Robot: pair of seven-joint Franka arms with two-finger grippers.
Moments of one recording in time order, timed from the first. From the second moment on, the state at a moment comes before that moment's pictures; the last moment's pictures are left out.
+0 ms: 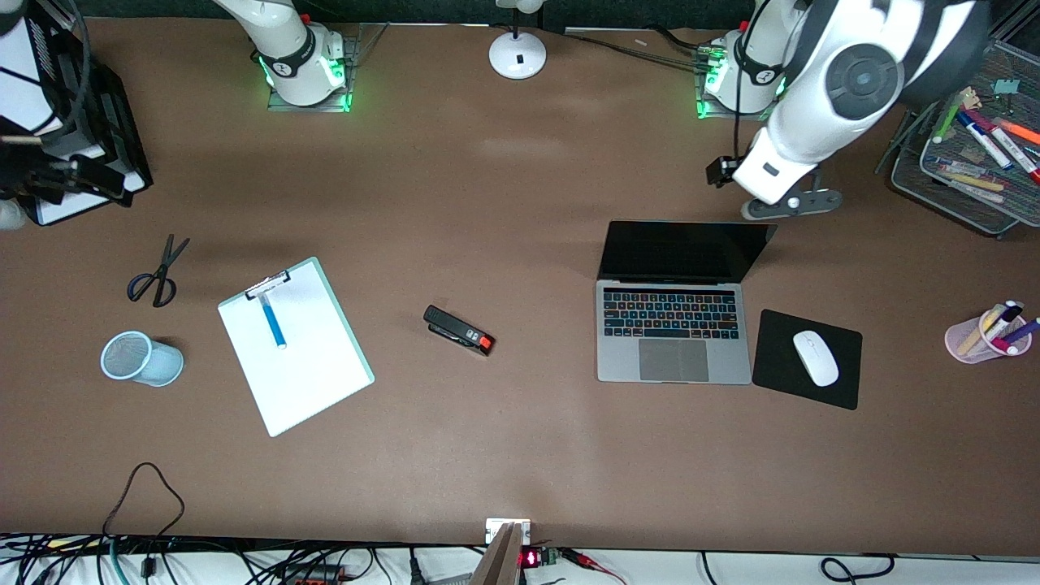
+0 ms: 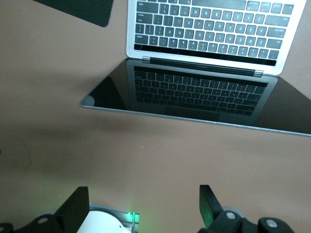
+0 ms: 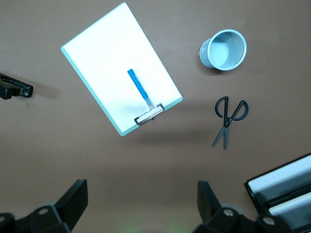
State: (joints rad) left arm 0.01 -0.10 -0.34 -2.14 -0.05 1.77 -0.43; right arm 0.06 0.07 -0.11 -1.57 0.01 1.54 -0.02
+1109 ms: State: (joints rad) left arm 0.01 0.03 -0.35 -2.21 -0.05 2.02 -0.43; right arm 0.13 0.32 -0.11 -1.57 0.01 1.78 -0.16
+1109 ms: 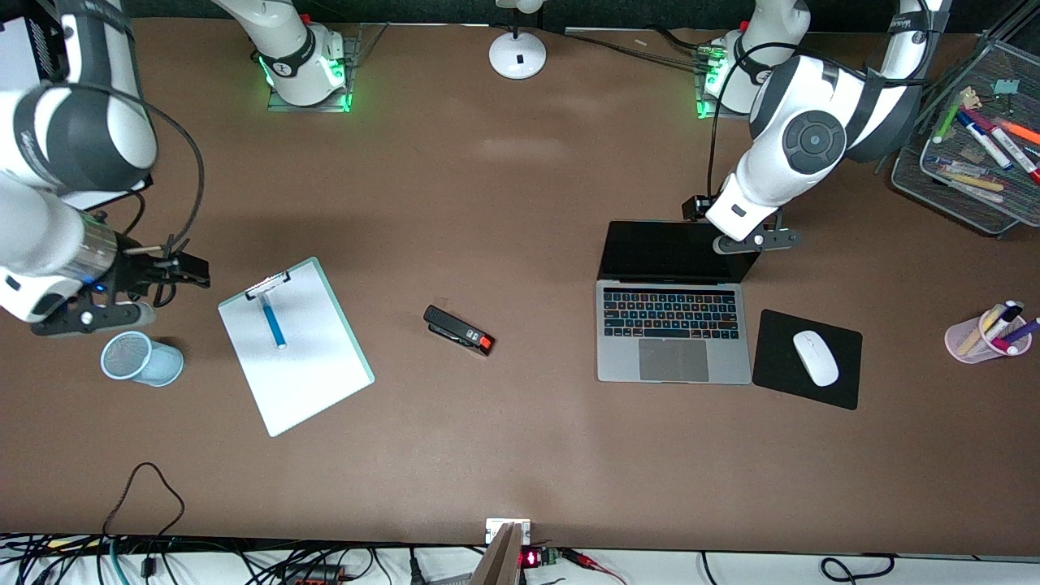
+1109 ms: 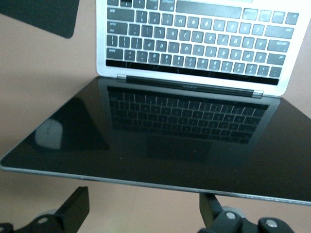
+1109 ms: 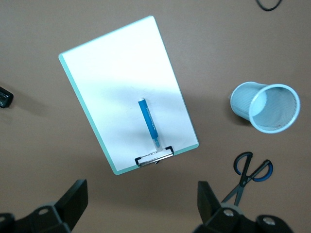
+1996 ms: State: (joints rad) left arm 0.02 0.15 -0.35 -2.20 -0.05 2.33 -0.43; right arm 0.13 0.56 -0.11 -1.57 0.09 1.97 -0.36
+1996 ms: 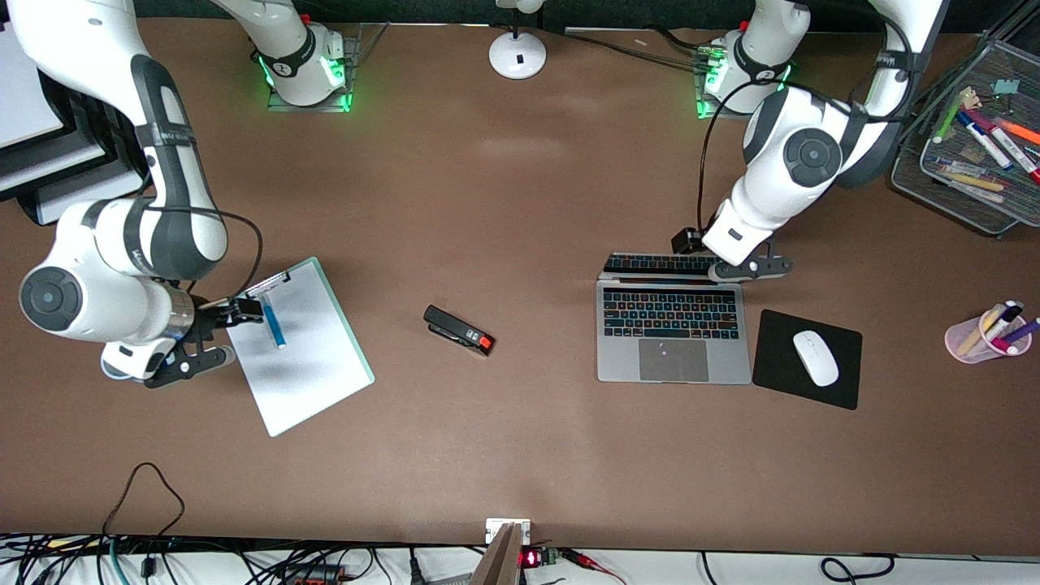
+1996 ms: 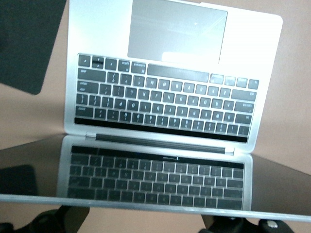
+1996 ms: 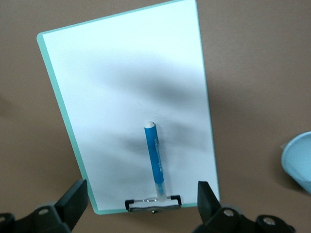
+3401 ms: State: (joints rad) left arm 0.05 0.52 -0.34 -2.11 -0.05 2.76 -0.43; right arm 0.13 0.64 -0.11 -1.73 0.10 2.26 -0.44
